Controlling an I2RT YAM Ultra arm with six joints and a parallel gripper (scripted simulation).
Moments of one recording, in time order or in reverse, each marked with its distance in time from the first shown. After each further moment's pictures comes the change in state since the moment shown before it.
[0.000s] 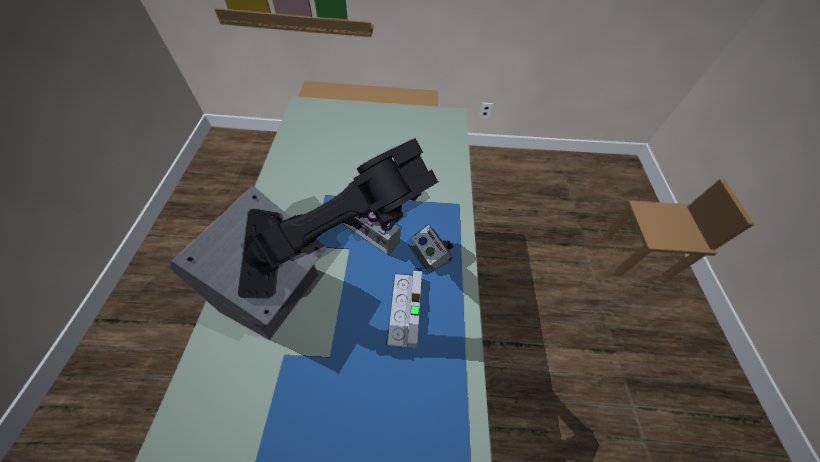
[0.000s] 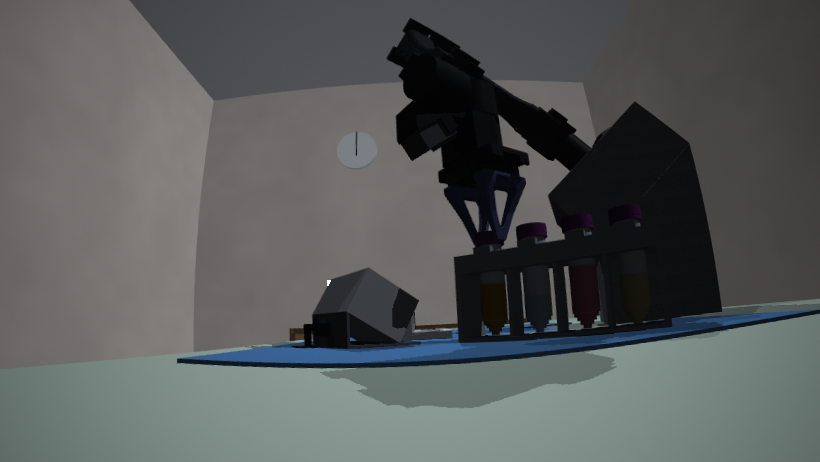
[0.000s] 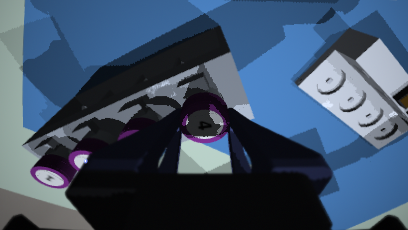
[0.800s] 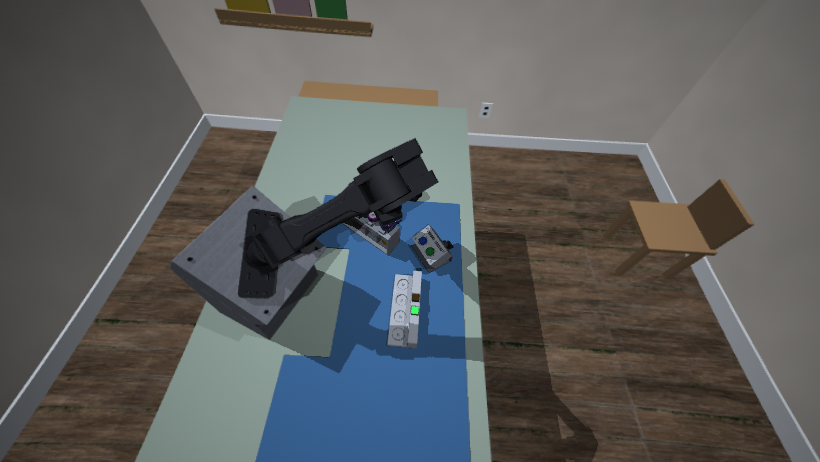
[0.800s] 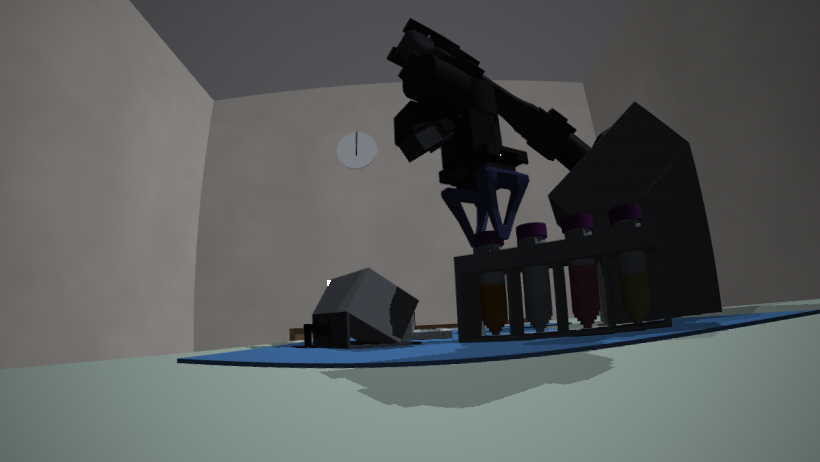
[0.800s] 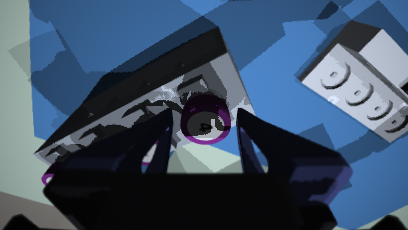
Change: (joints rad) arm 0.000 0.000 0.000 0.007 -0.003 0.059
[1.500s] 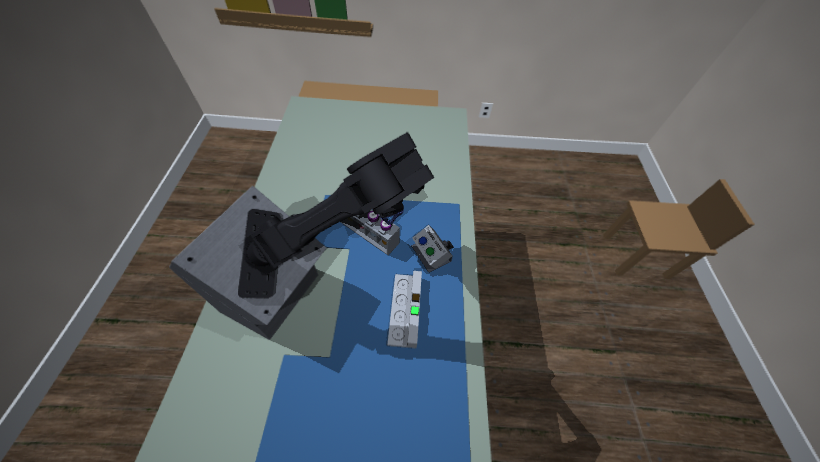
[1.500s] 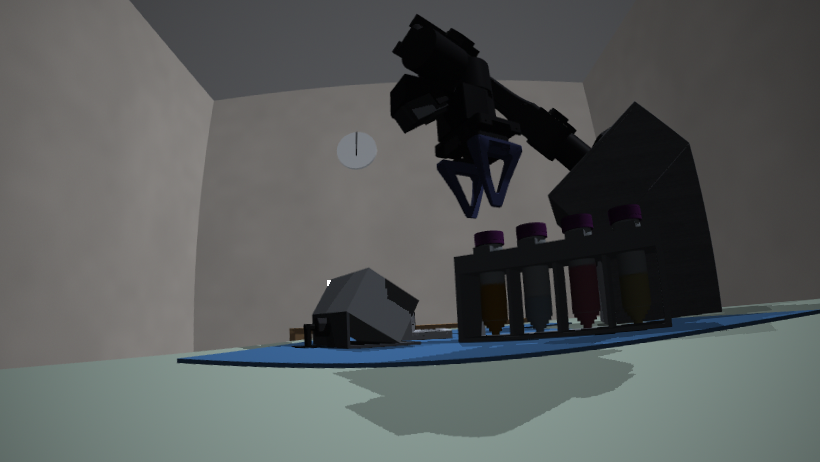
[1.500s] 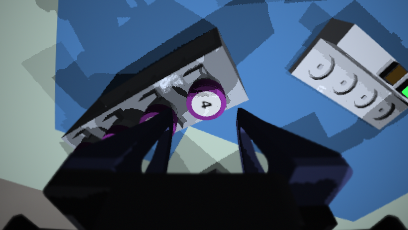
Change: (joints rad) arm 0.061 -0.094 0.013 -0.128 0.012 0.088
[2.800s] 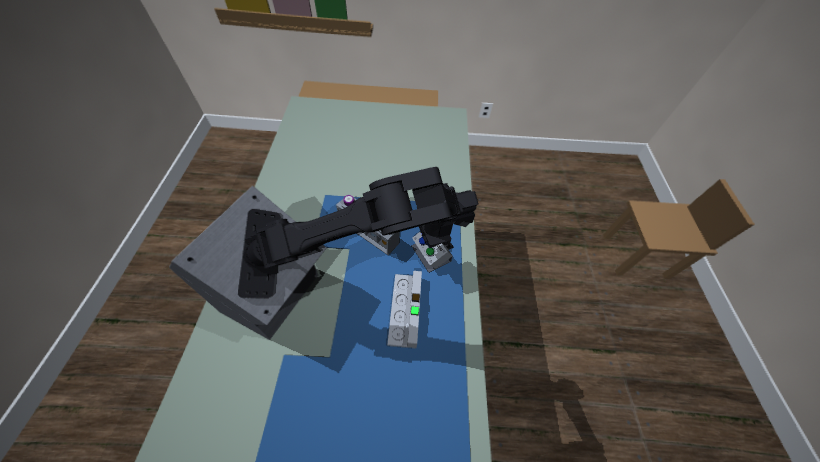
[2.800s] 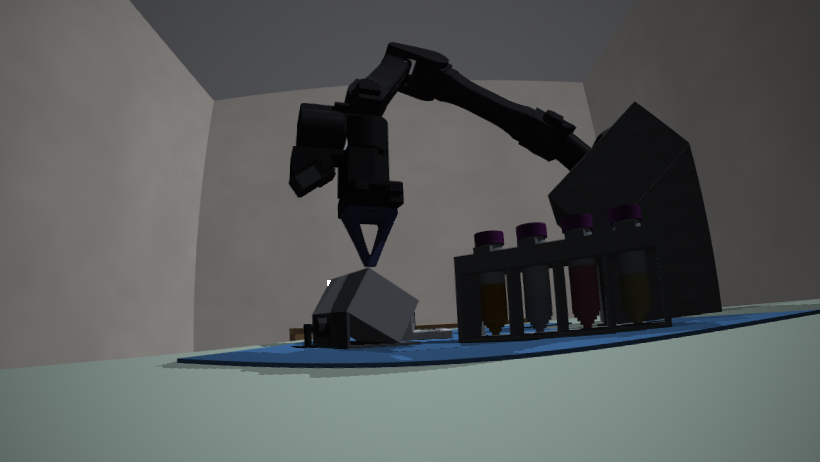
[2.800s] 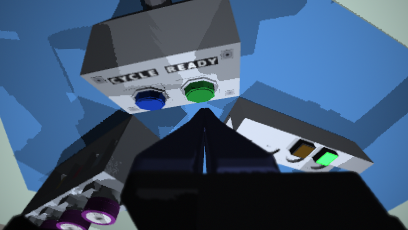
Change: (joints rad) arm -0.365 0.073 0.362 -0.080 -0.111 -0.309
